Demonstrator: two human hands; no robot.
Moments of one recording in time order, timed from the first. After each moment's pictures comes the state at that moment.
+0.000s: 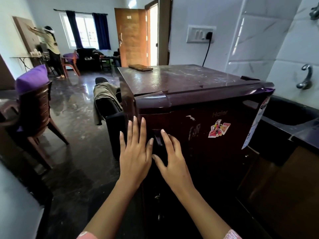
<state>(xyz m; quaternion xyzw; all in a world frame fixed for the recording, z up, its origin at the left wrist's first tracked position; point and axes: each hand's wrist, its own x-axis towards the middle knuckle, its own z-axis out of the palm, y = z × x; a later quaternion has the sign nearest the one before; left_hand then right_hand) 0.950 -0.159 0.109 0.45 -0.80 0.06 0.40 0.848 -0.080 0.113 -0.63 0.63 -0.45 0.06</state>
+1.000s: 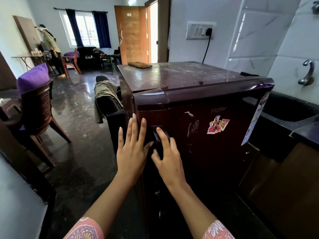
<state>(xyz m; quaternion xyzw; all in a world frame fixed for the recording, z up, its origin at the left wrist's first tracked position) 0.958 -0.174 0.093 0.45 -0.81 0.20 0.32 0.856 -0.087 0.110 -0.59 0.65 -0.47 0.06</state>
